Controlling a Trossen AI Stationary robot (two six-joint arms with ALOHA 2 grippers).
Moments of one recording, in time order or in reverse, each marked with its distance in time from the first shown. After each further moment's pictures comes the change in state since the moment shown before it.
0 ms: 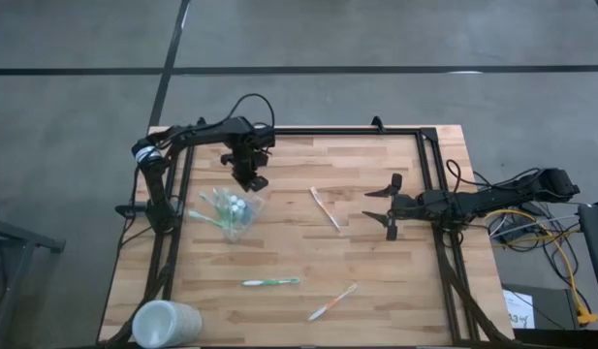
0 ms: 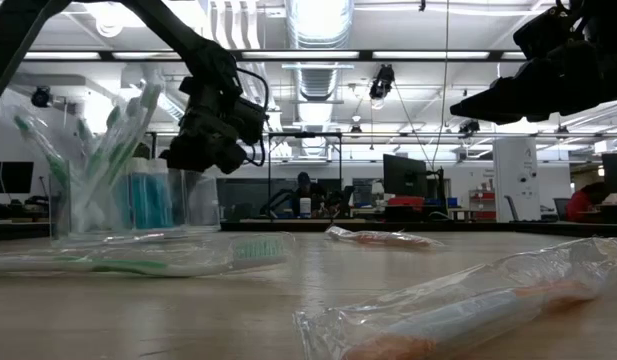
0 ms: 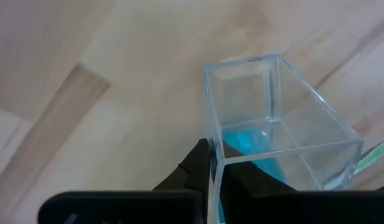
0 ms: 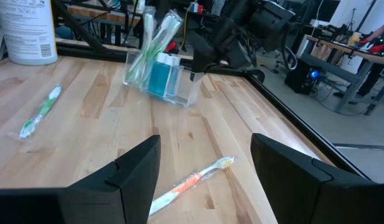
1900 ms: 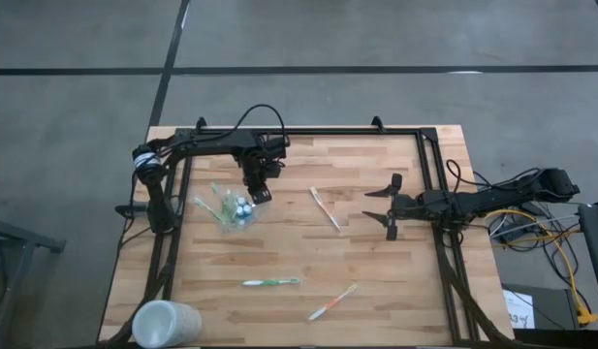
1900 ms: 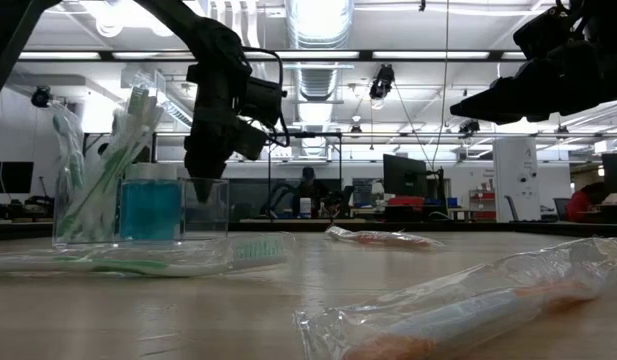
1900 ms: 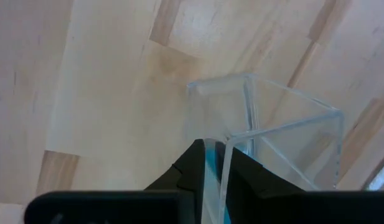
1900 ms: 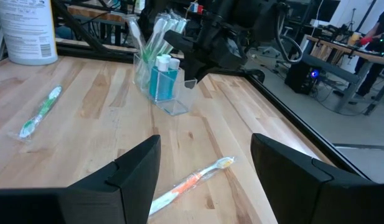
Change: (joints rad) left arm -0.156 -0.024 0.000 0.133 -0.062 0.167; right arm 0.000 0.000 0.000 0.000 0.000 0.000
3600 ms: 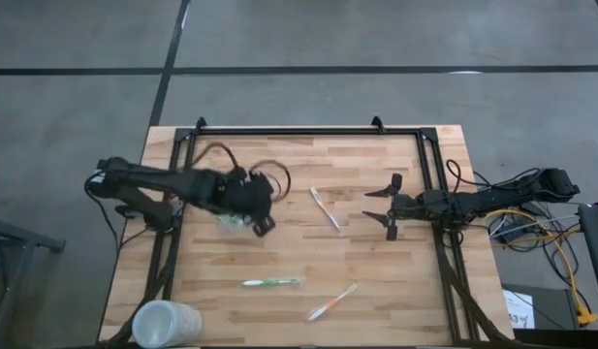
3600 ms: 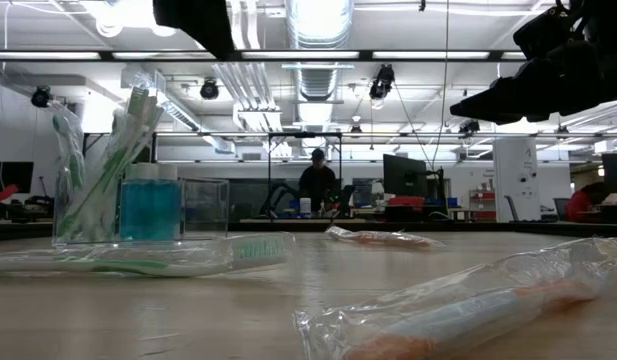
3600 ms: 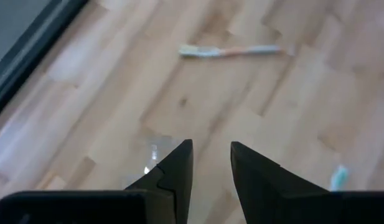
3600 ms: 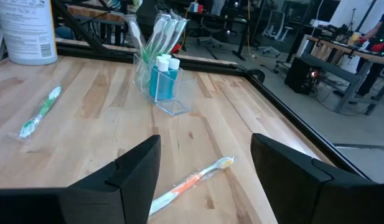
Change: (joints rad) left arm -0.629 -0.341 0.188 -0.027 -0.651 -0.701; right arm 0.000 0.000 0.000 0.000 0.000 0.000
